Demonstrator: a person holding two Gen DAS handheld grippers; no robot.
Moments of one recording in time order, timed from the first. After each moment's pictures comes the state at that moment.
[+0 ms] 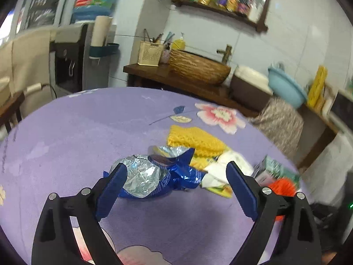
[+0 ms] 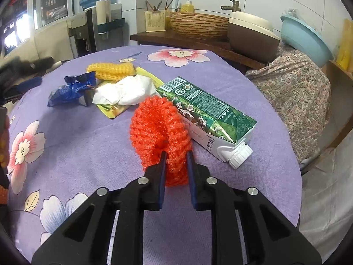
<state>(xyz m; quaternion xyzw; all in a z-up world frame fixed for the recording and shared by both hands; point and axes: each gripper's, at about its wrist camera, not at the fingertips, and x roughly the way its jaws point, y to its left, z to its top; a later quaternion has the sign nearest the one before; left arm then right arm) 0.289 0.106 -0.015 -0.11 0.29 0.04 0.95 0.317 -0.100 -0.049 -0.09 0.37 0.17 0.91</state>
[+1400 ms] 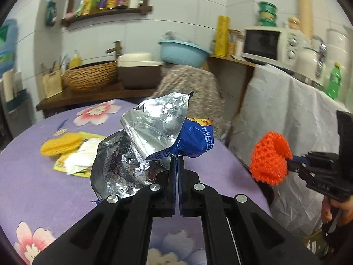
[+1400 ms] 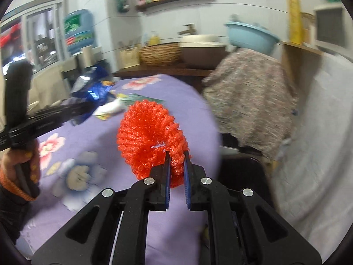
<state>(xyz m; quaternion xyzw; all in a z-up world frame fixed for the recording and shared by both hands) 0.225 -0.097 0.002 0.04 0.26 -0.22 0.94 0.174 -0.263 -0.019 0.03 0.30 0.11 0.95</state>
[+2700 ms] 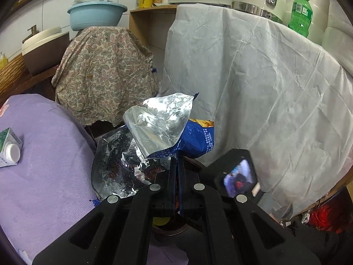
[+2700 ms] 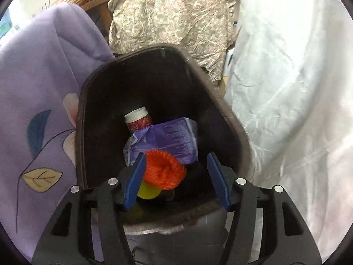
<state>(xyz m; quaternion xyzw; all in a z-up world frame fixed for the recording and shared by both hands) 0.228 -0.320 -0.065 0.10 0.38 -0.36 0.85 0.216 -0.392 -0.225 0.09 0.47 -0.06 0.88</state>
